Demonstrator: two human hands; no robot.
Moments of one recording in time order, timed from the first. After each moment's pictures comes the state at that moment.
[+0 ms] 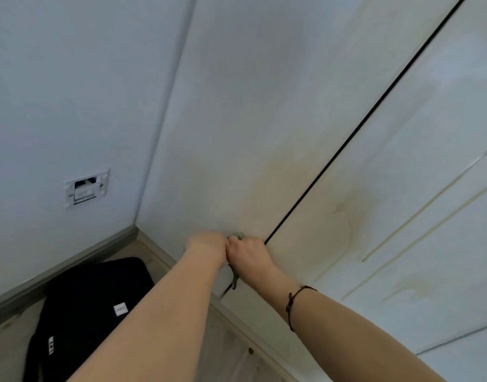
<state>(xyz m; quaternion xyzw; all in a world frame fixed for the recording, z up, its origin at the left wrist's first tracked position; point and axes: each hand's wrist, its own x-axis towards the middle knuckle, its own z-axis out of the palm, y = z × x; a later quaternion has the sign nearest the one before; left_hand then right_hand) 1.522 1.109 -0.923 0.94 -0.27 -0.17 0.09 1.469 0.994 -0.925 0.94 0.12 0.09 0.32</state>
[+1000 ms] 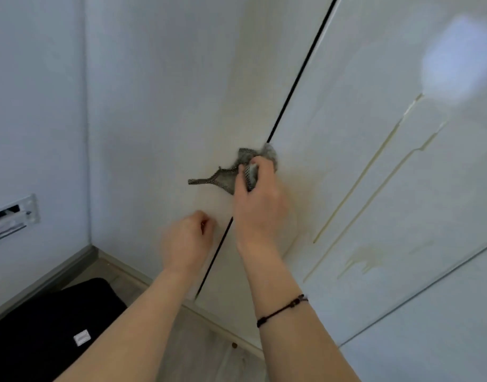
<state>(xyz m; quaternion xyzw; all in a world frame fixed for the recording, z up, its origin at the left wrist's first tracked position) 1.494 1.067 -0.902 0.87 -0.20 0.08 0.44 1.451 0.978 -0.807 0.79 -0.18 0.58 -0.08</state>
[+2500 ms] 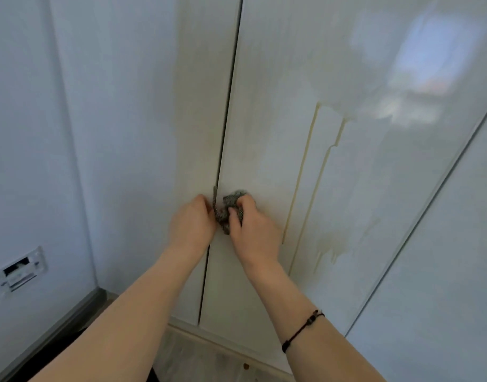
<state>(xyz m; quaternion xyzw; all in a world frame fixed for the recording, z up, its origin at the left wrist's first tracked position) 1.478 1.037 -0.804 0.87 -0.26 0.16 0.39 1.382 0.944 -0.804 0.88 -0.19 0.44 -0.06</state>
